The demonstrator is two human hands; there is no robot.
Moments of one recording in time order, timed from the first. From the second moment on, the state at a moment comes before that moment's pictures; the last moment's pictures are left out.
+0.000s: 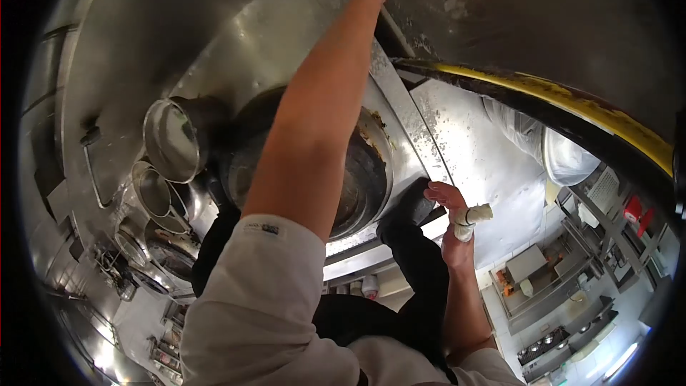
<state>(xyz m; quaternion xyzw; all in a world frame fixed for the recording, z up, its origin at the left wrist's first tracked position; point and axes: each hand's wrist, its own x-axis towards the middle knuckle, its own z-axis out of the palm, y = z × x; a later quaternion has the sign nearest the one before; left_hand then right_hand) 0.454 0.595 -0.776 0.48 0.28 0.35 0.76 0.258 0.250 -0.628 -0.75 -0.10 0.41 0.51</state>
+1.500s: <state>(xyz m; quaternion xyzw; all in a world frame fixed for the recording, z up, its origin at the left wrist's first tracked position) 0.111 0.637 -0.600 0.32 0.25 0.33 0.85 0.200 0.433 -0.571 -0.51 0.05 0.46 0.73</state>
